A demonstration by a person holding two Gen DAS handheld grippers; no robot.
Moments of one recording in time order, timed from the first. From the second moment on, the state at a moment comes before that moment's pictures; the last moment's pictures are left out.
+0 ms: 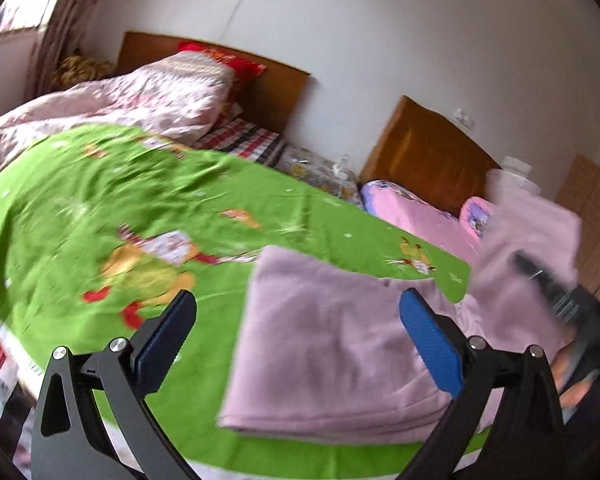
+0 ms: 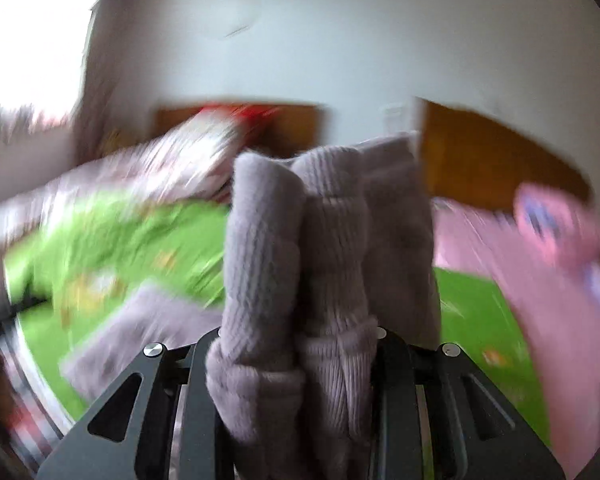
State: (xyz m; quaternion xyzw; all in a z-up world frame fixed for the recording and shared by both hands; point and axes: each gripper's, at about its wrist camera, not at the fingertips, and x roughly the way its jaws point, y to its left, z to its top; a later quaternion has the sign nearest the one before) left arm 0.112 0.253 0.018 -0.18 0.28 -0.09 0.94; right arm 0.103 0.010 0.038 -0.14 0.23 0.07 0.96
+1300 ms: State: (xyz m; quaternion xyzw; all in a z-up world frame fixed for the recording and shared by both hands) left arm 0.226 0.176 -0.052 -0.26 0.52 -0.34 0.74; right arm -0.039 -0.131 -0.027 -0.11 0.25 0.12 0.95
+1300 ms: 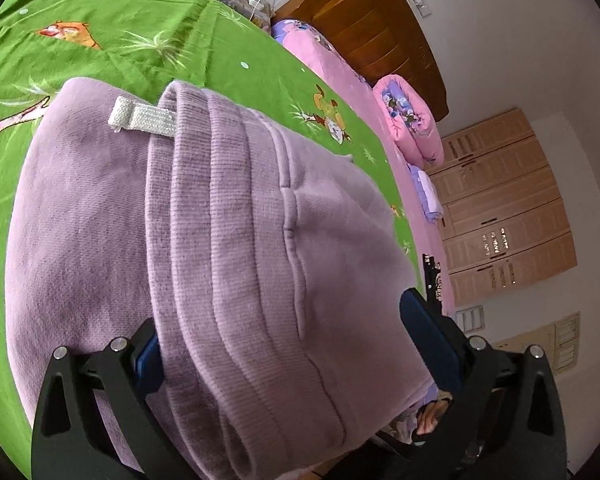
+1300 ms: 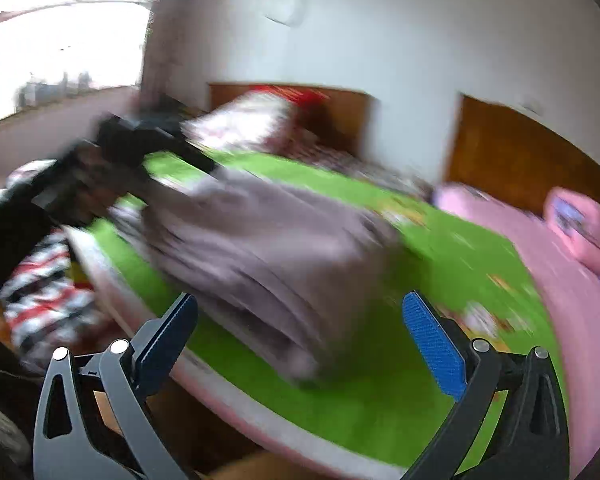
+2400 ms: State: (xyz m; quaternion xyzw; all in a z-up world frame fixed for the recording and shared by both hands) left arm 0.200 0.207 0.018 -0.17 0.45 -0.23 0.85; right arm 0.030 -0.098 -0.099 -0.17 0.33 0.00 0.93
